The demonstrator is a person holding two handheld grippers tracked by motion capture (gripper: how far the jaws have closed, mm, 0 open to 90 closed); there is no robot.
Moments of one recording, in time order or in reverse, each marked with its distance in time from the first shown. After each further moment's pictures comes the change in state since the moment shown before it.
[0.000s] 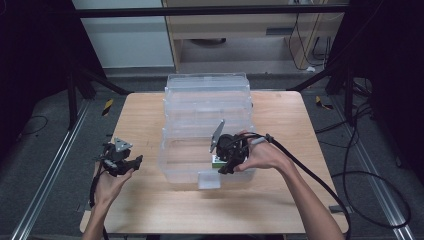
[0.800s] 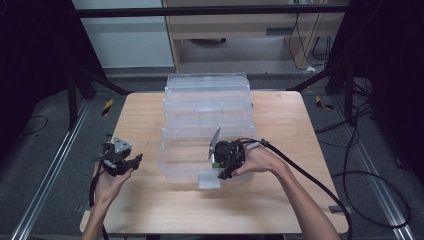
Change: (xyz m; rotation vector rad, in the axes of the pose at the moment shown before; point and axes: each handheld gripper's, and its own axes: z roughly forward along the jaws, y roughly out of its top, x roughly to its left) left arm 0.000 0.000 -0.002 -0.037 0.000 0.026; right arm -0.003 -0.004 0.031 0.056 0.049 0.003
